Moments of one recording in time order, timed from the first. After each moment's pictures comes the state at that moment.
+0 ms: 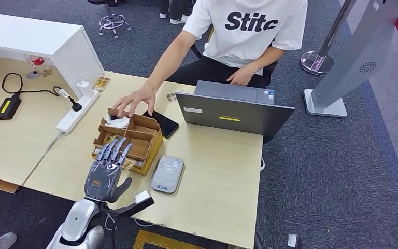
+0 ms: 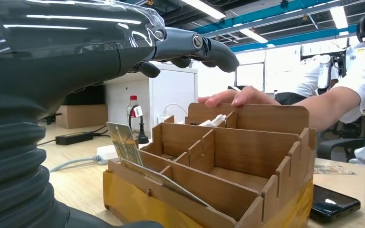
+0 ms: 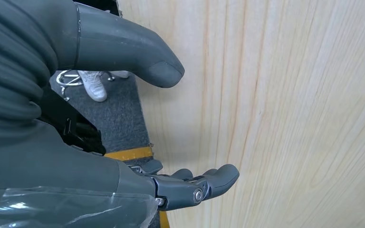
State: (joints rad) left arm 0.00 0.10 -0.07 -1.33 -1.30 0.41 -0.19; right arm -0.13 0.21 -0.57 -0.29 -0.23 0.45 -0.40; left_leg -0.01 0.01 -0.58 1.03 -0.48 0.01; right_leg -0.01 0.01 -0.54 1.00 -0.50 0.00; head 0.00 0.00
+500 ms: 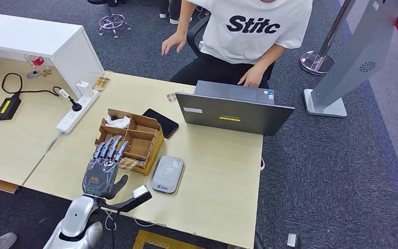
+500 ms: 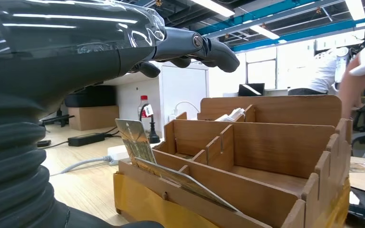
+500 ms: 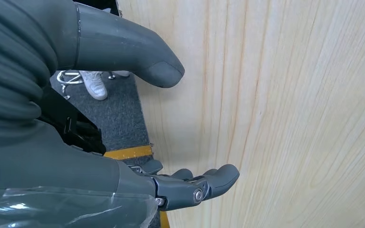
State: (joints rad) left arm -0.03 0.10 -0.04 -1.28 -1.32 0.41 -0.16; right arm -0.13 0.21 -0.56 -0.29 -0.23 0.44 -0.40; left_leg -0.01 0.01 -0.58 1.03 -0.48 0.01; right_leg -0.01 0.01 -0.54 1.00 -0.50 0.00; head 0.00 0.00
